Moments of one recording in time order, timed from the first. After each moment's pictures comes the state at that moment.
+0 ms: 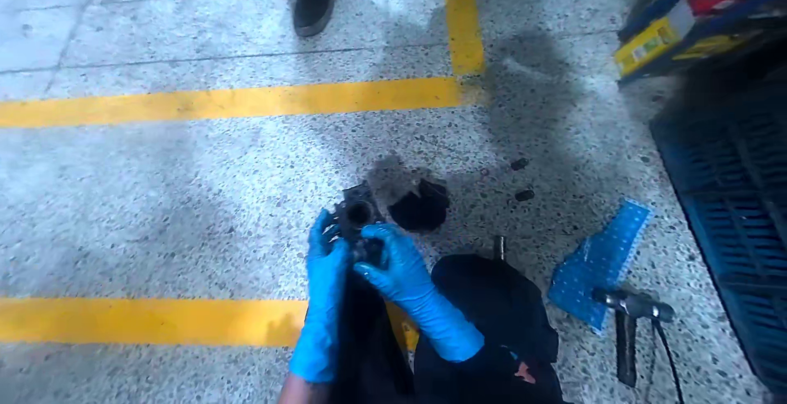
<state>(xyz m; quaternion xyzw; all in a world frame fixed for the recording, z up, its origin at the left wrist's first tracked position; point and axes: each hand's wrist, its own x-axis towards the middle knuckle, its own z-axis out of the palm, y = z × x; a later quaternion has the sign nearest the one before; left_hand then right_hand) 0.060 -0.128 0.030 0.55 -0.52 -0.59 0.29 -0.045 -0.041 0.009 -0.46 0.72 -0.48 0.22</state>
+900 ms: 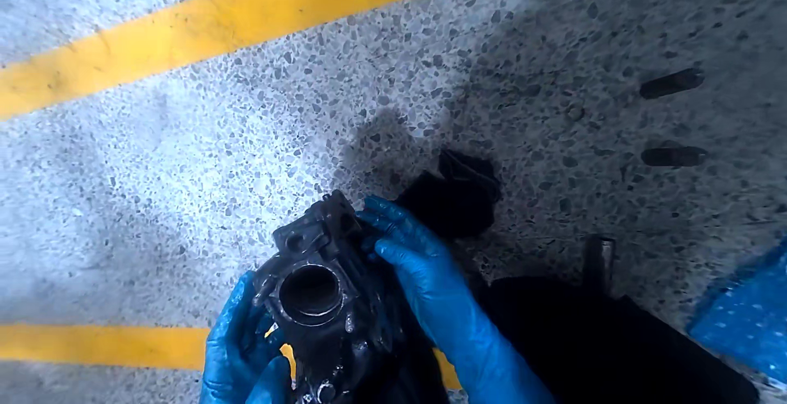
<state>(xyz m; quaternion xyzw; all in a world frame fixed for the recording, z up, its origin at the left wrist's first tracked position) 0.072 -0.140 0.035 0.53 -0.60 -0.55 0.23 -0.096 -0.083 -0.053 0.04 0.46 -0.68 0.57</state>
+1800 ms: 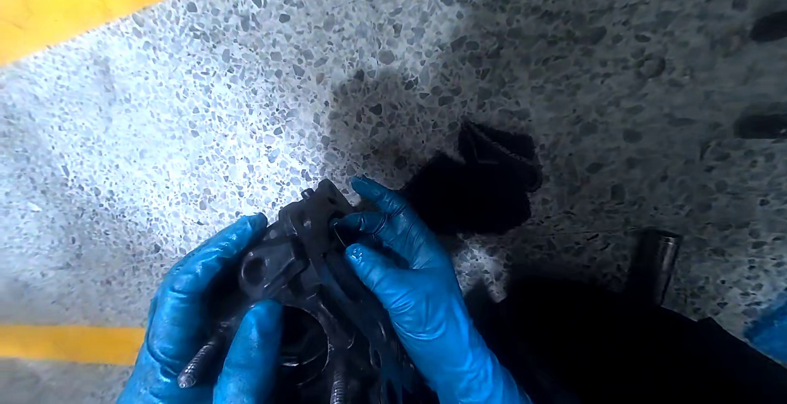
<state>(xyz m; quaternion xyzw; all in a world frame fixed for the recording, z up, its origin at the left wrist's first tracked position) 0.038 -0.191 0.024 0.47 -0.73 -0.48 0.13 -0.078 -0.098 -0.056 0.04 0.52 -0.68 0.51</state>
